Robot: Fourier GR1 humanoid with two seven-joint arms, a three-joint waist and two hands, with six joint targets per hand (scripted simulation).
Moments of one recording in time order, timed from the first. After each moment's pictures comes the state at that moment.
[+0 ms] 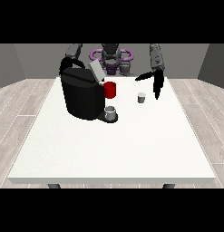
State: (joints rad) left arm -0.43 0.31 0.12 -1.02 -0.18 -0.10 -0.05; right arm -0.15 -0.03 -0.03 -1.49 -0.01 -0.13 -0.07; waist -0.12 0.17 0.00
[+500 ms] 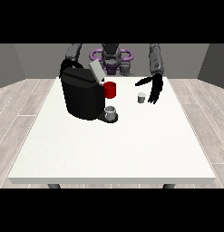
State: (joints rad) left arm -0.48 0.31 0.09 -0.85 -0.29 -0.06 -0.10; right arm -0.20 -0.04 -0.04 -1.42 0.02 -0.15 -0.03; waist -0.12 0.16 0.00
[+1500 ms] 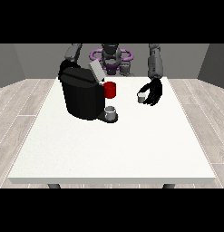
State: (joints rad) left arm -0.57 0.34 0.04 -0.64 -0.52 0.11 -0.19; right arm -0.21 -0.03 -0.04 -1.40 0.00 -0.14 -0.04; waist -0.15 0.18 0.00
